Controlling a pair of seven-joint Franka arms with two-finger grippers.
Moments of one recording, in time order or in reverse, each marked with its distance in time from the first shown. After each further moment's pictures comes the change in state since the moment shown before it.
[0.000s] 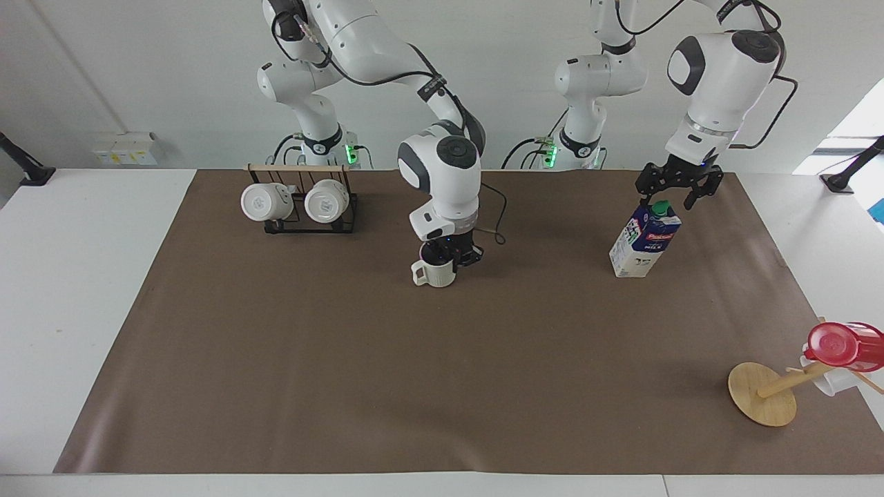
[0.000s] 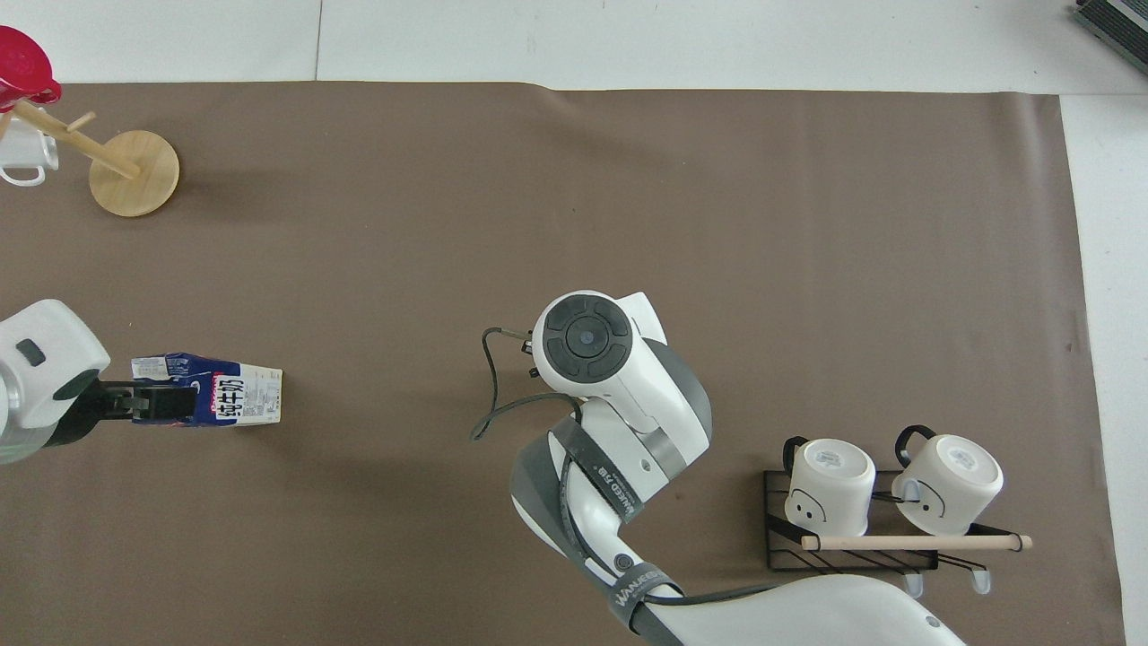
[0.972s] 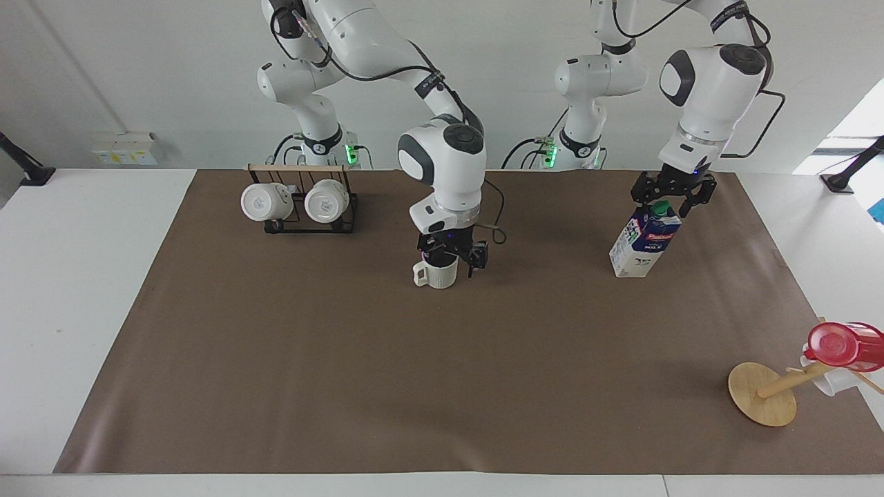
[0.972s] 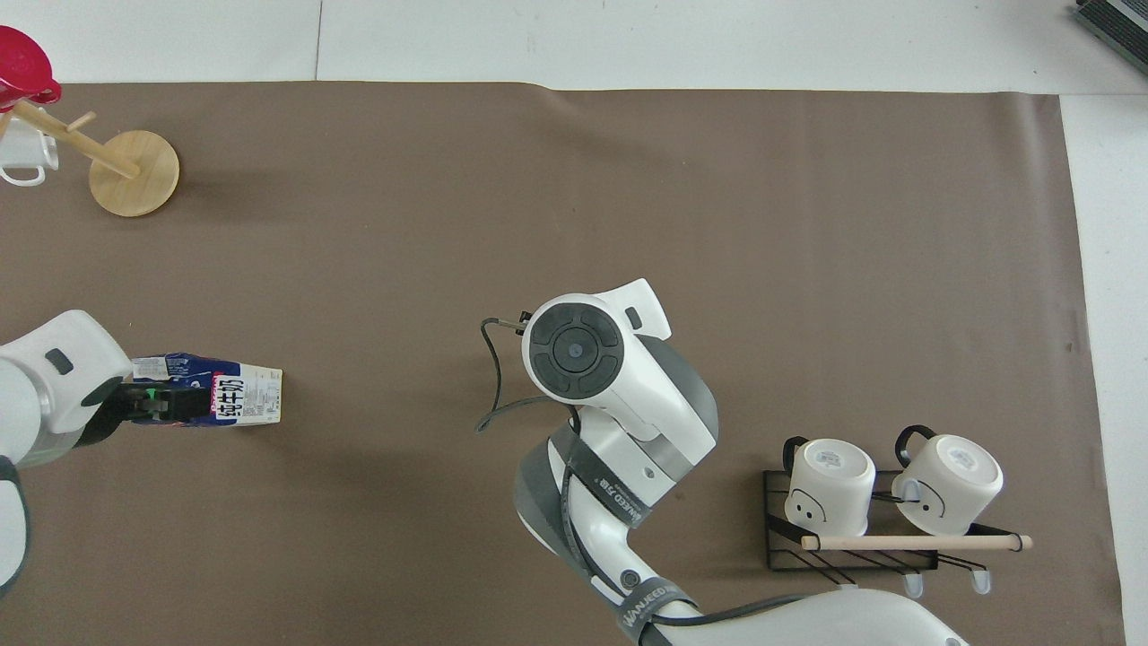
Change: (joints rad) left arm 0.000 0.001 -0.003 -0.079 0.000 0.113 0.001; right arm 0.001 -0.040 -0.009 0.030 -0.132 0.003 0.046
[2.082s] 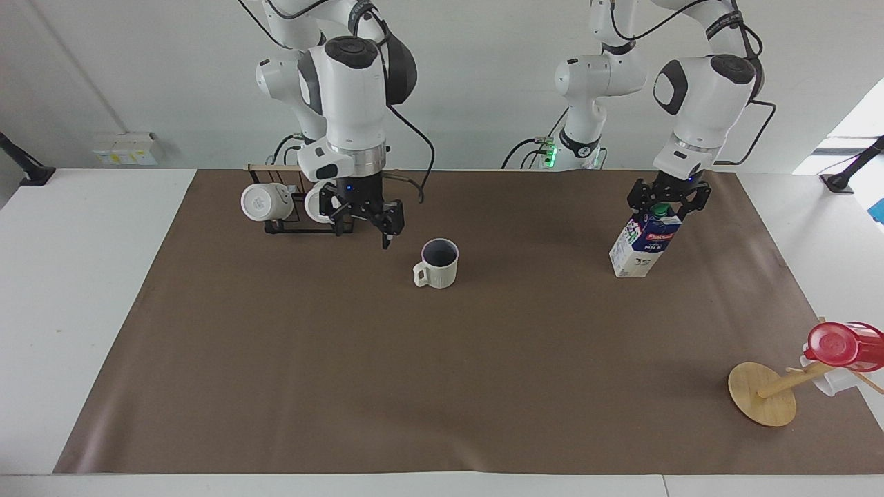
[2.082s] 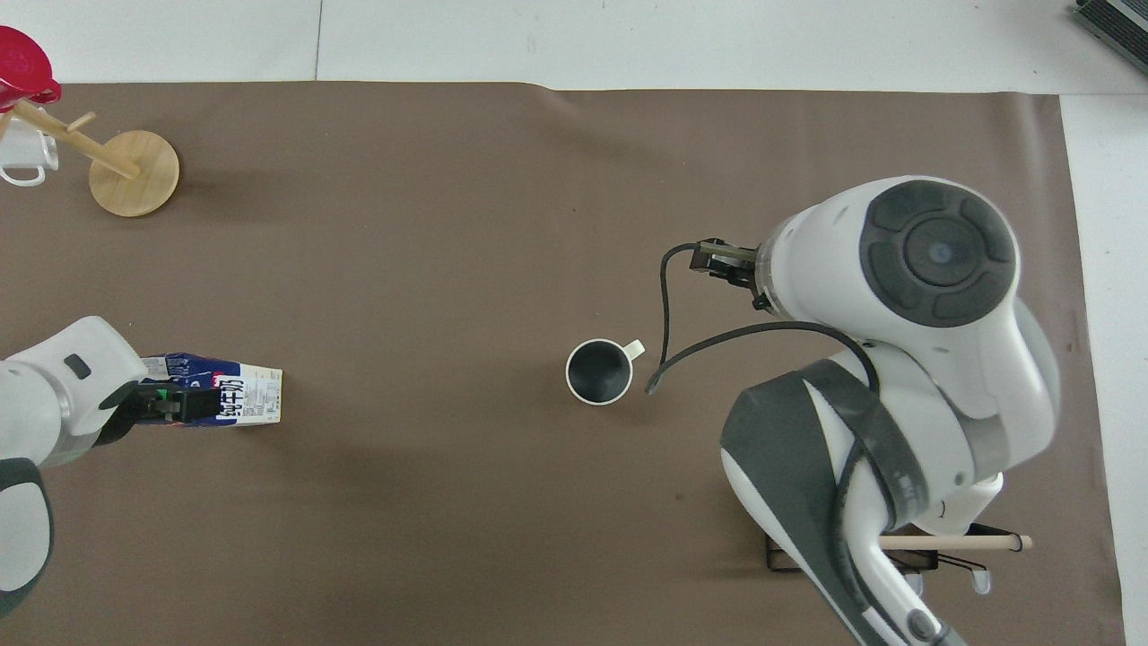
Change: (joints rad) left arm 0.000 0.007 -0.002 -0.033 0.000 0.052 0.001; right arm -0.254 -0.292 -0.015 0.007 0.023 -0.268 -0.377
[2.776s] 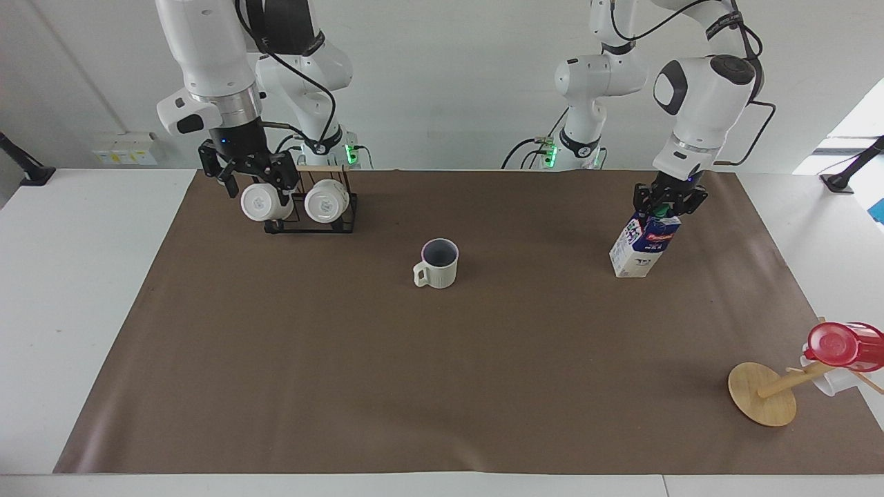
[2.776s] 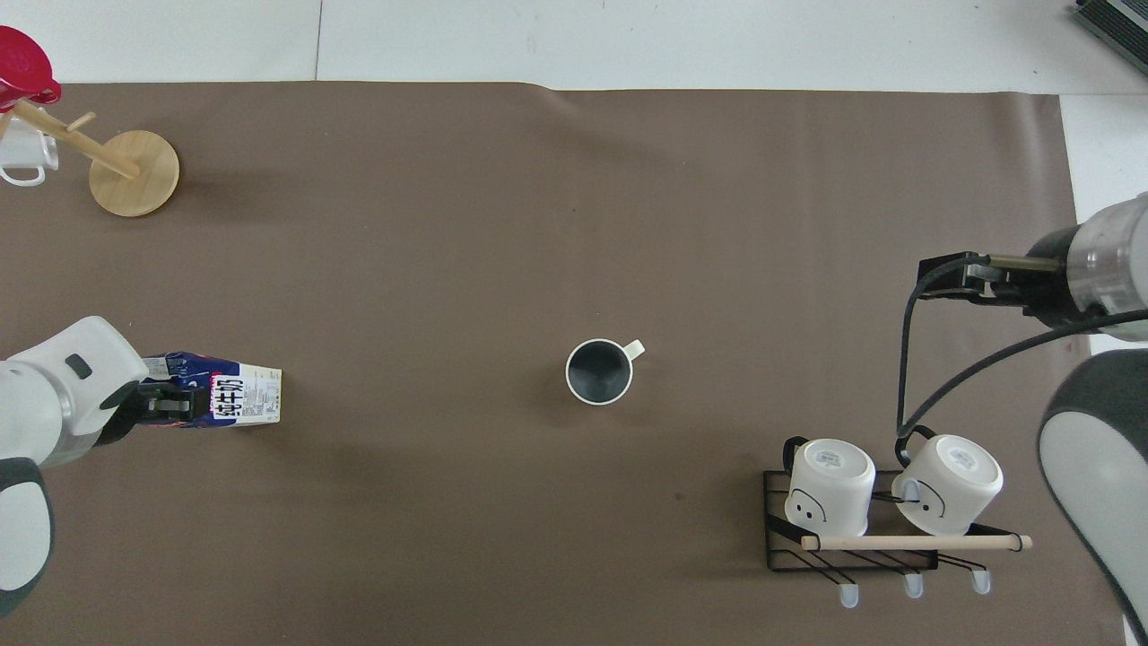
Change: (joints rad) left arm 0.000 0.001 0.000 0.001 0.000 -0.002 0.000; right arm -0.273 -0.161 -0.008 0.018 0.068 -0.237 -0.447
